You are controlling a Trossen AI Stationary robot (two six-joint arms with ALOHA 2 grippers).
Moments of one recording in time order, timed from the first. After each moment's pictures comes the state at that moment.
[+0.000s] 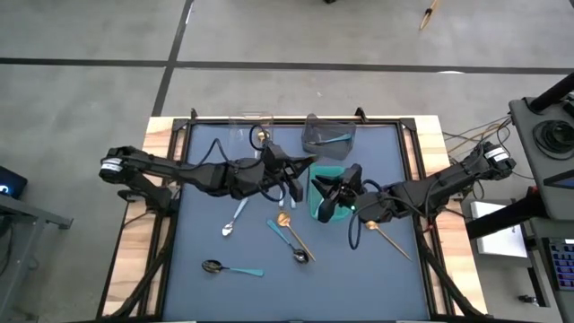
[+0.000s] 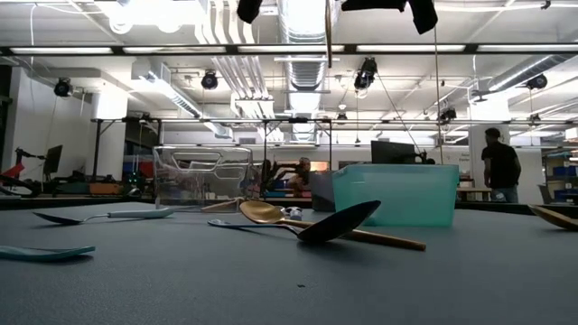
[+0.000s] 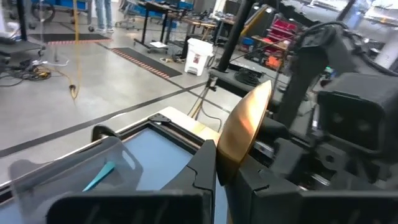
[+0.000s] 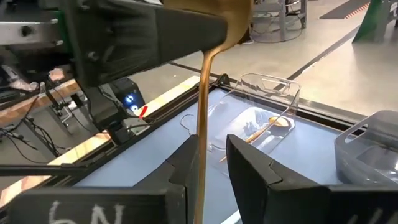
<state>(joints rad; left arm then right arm) -0.12 1.55 1.30 0.14 -0.59 -0.39 0.34 1.35 1.03 -0.01 0.89 0.59</state>
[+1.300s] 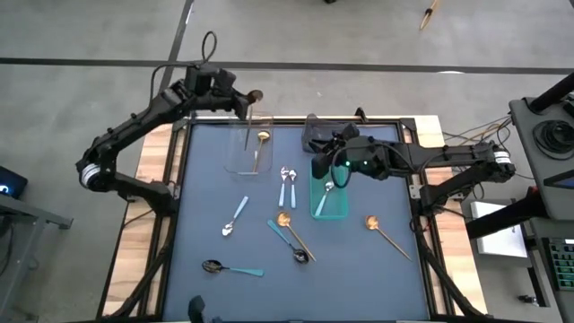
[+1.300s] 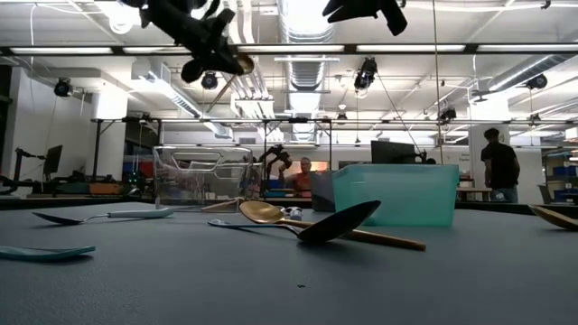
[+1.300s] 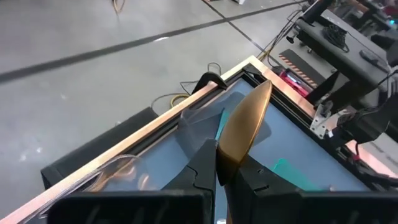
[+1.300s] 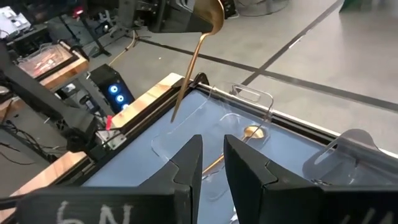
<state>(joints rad) 0.79 1.34 1.29 -0.44 0.29 -0.28 0.00 1.35 1.29 -0.32 0.56 0.58</state>
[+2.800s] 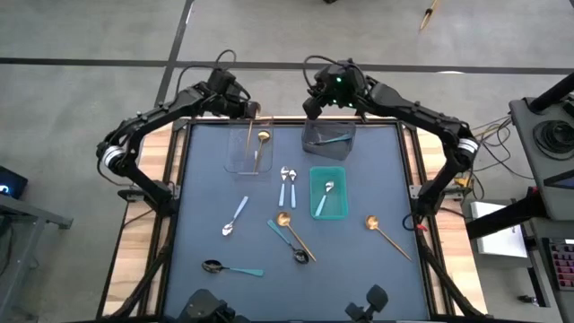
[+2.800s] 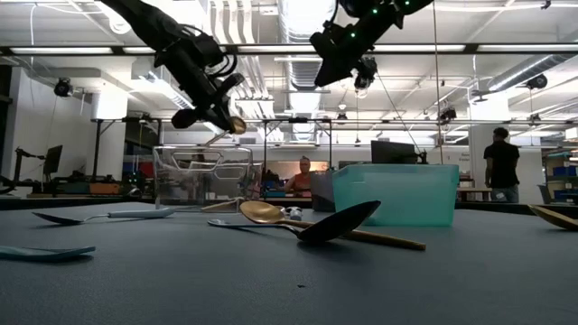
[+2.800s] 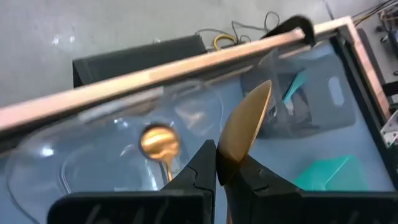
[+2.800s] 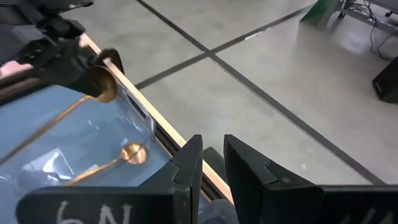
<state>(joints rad) 0.87 1.55 1.24 -0.52 0.25 -0.47 -0.59 1.67 1.62 -0.45 0.12 0.01</state>
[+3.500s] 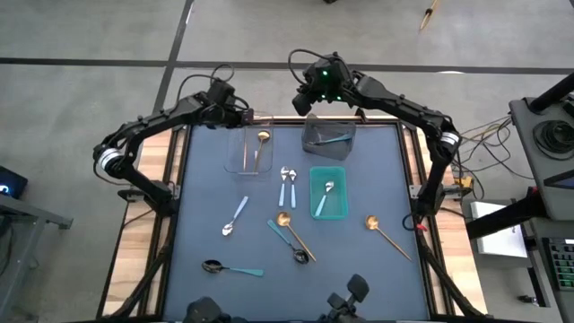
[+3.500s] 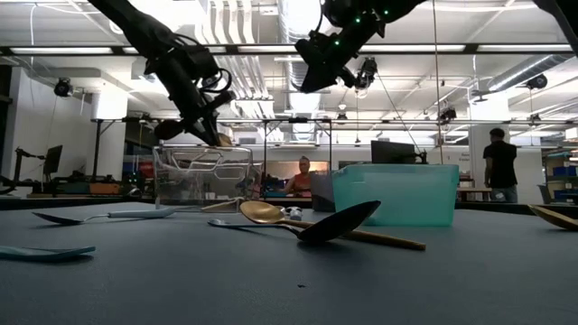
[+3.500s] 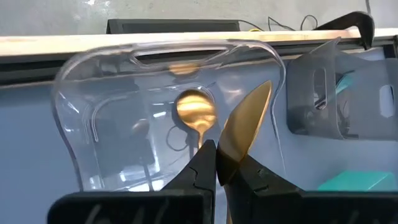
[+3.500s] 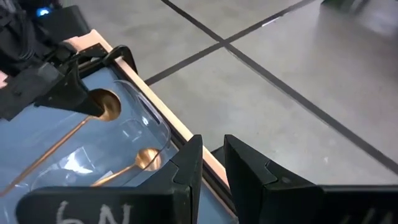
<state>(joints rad) 0.85 1.52 1.11 -0.51 0.16 -0.63 -0.60 1.82 1.80 -0.52 0.04 0.06</state>
